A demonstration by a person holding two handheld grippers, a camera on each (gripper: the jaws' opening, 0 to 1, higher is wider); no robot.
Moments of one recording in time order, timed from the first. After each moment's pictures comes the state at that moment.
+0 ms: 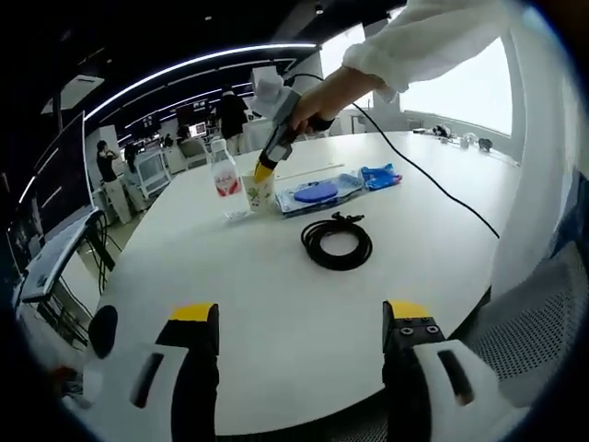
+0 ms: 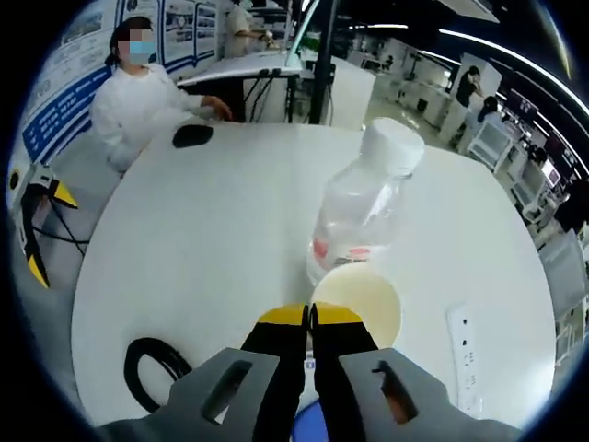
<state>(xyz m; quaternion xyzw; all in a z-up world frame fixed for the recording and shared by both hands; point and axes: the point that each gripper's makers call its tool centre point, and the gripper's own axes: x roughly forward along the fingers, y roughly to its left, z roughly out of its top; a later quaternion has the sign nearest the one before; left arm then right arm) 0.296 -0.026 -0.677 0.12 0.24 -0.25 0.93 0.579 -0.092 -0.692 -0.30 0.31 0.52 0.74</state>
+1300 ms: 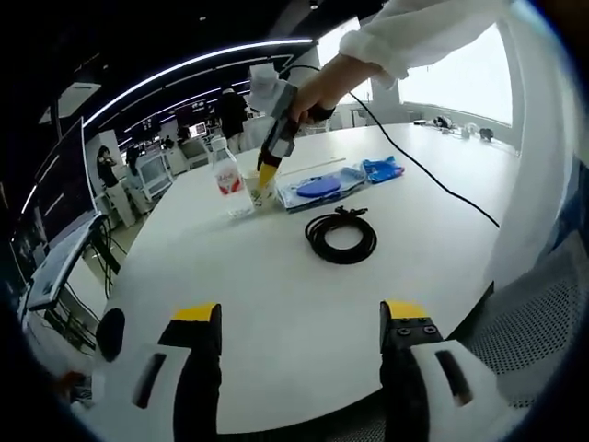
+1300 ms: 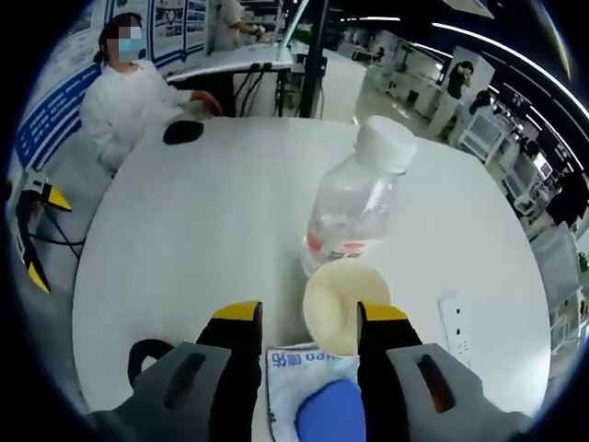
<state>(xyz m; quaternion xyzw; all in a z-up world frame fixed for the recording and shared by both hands) 0.295 -0.019 -0.679 0.14 0.24 -0.25 0.93 0.576 -0.102 -0.684 -0.31 0.33 0.49 0.75</state>
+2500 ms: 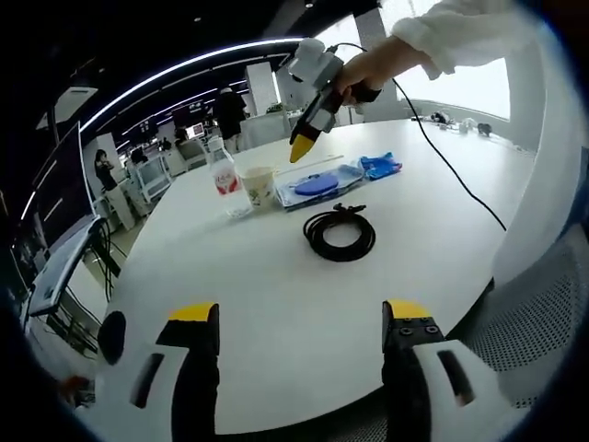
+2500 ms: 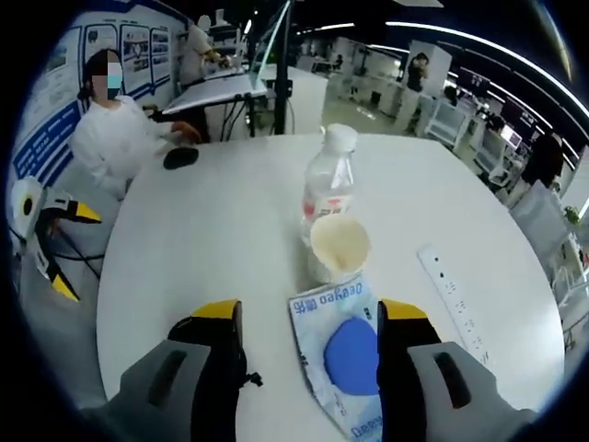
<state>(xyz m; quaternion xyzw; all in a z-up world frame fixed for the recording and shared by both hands) 0.295 -0.022 -0.680 0.16 0.25 -0.25 0.92 0.532 -0.163 -0.652 -0.24 0.32 0.44 0.80</state>
